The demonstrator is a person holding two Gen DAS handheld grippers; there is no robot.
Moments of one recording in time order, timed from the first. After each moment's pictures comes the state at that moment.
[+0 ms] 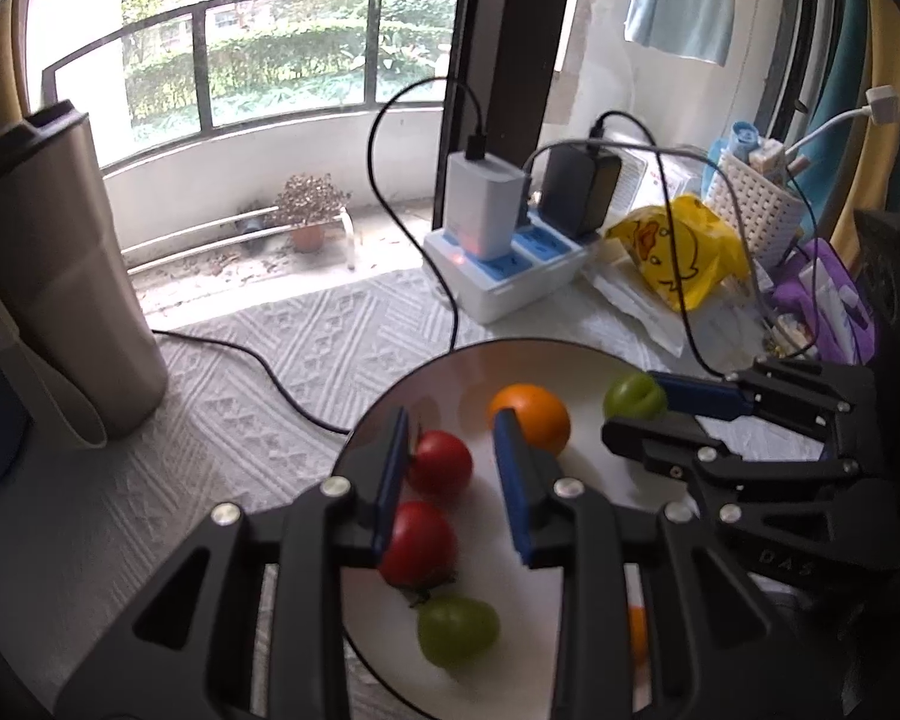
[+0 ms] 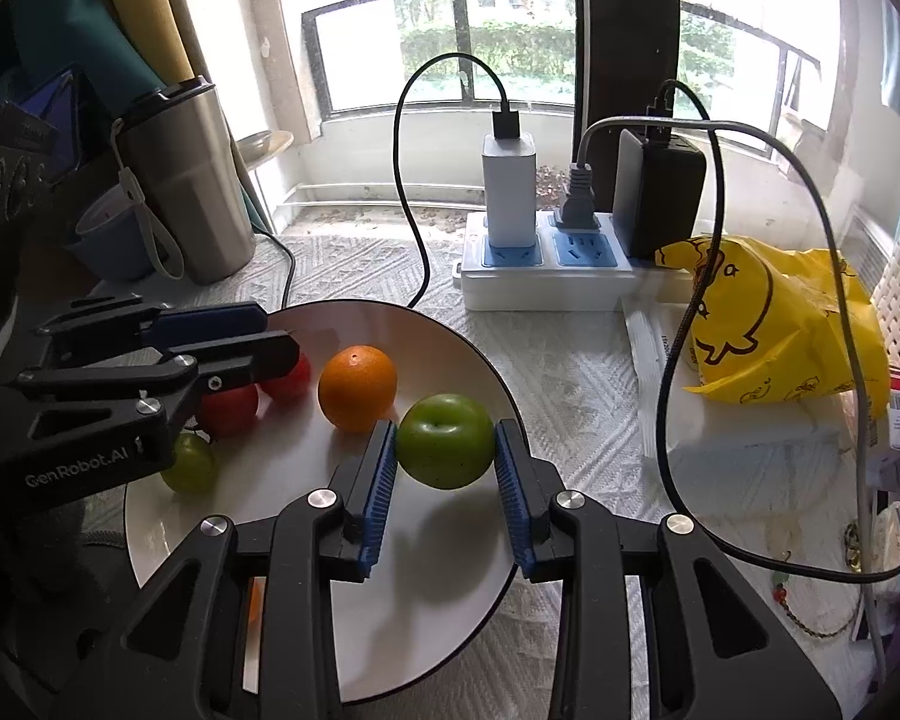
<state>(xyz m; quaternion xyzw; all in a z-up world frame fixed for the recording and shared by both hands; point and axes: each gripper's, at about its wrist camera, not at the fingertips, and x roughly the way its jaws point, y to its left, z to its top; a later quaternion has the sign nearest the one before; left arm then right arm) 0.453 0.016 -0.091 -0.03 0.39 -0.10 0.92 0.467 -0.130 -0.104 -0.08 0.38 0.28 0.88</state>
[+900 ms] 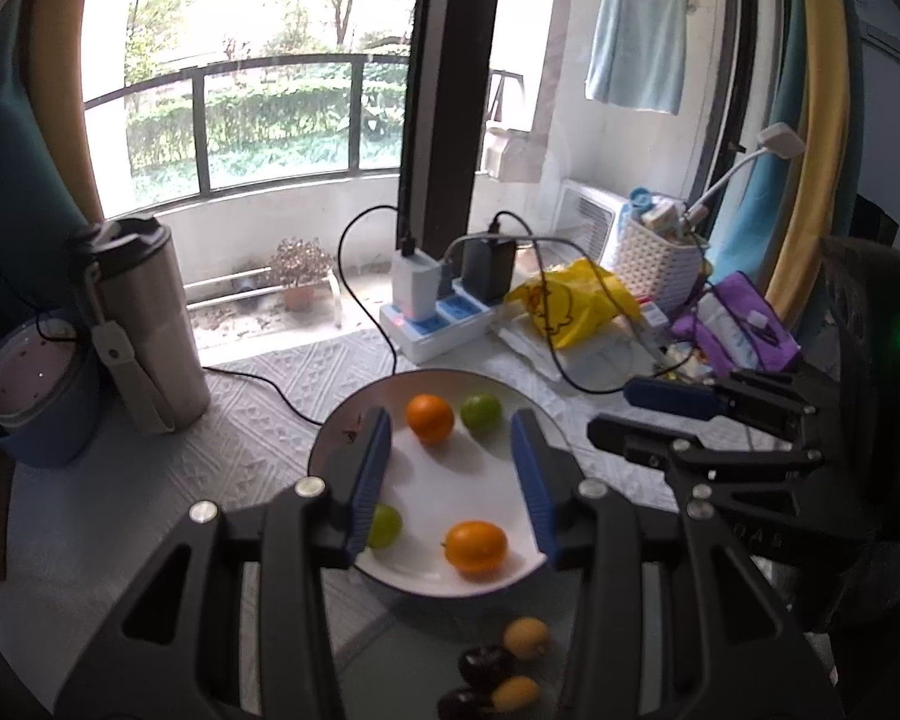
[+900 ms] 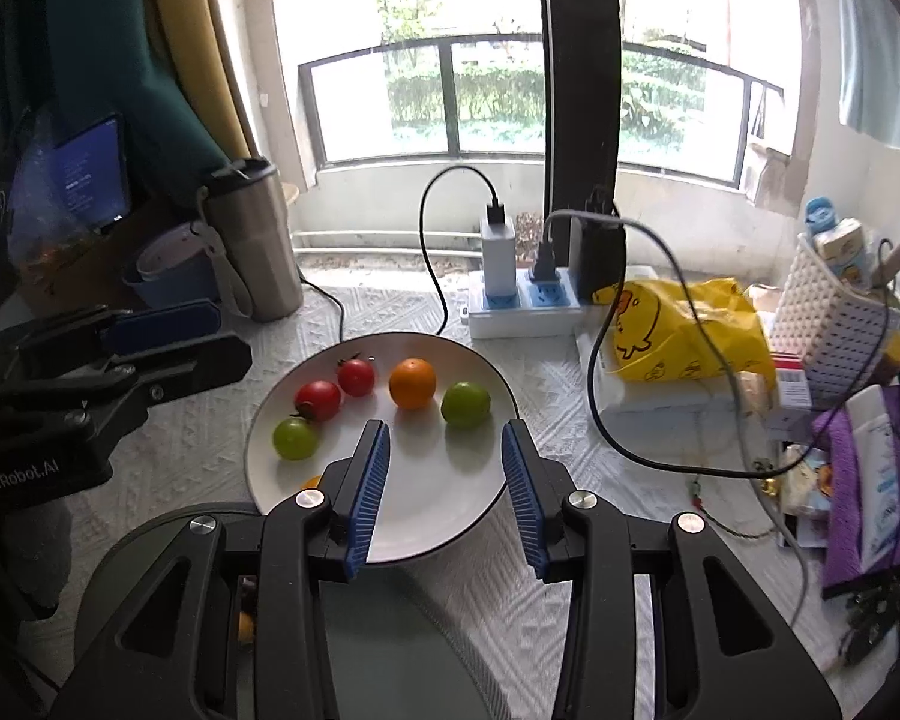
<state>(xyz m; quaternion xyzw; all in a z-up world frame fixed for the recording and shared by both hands) 0.352 -0.001 -0.015 -0.03 0.32 -0.11 0.94 0.381 -0.165 -0.039 -0.06 0.33 0.26 0.90</state>
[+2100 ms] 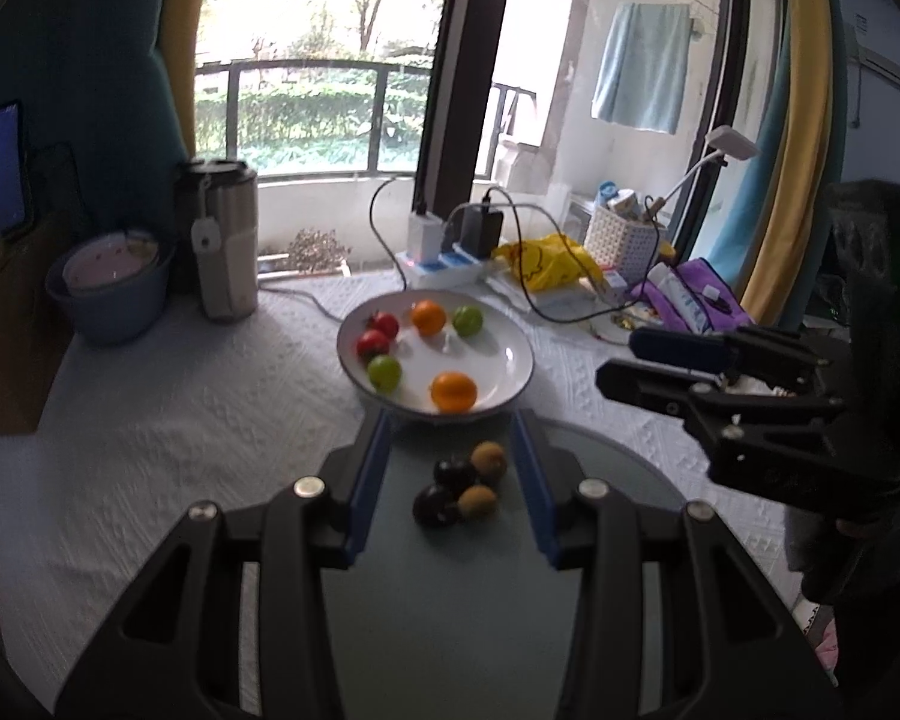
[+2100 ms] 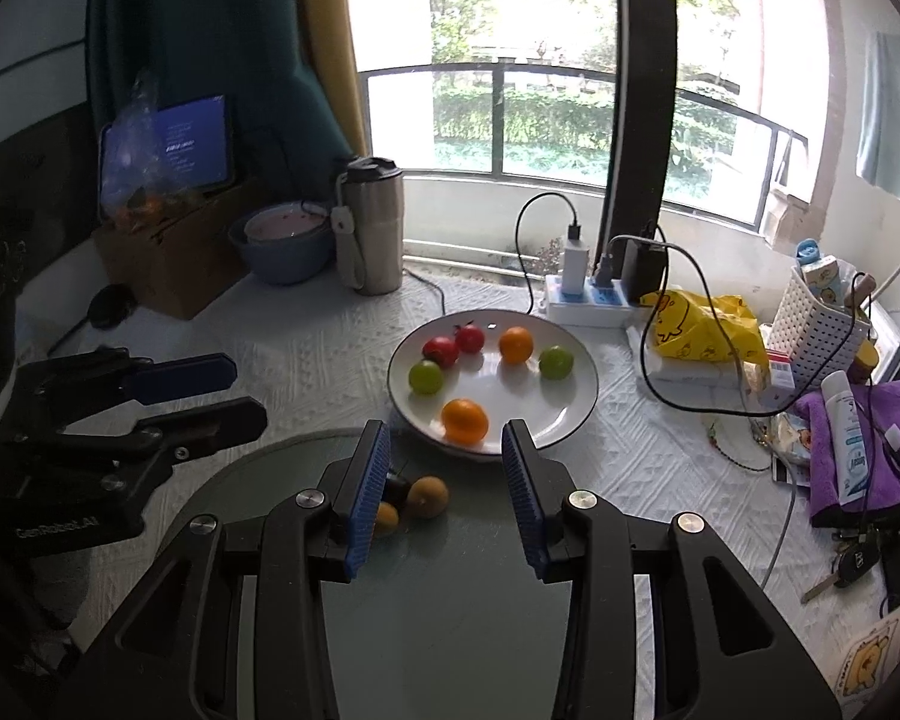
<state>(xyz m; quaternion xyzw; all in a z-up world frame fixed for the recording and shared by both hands) 0.220 0.016 -0.026 -0.06 0.31 -0.10 0.94 0.261 -0.146 -0.017 -0.09 0.30 0.29 0.90</state>
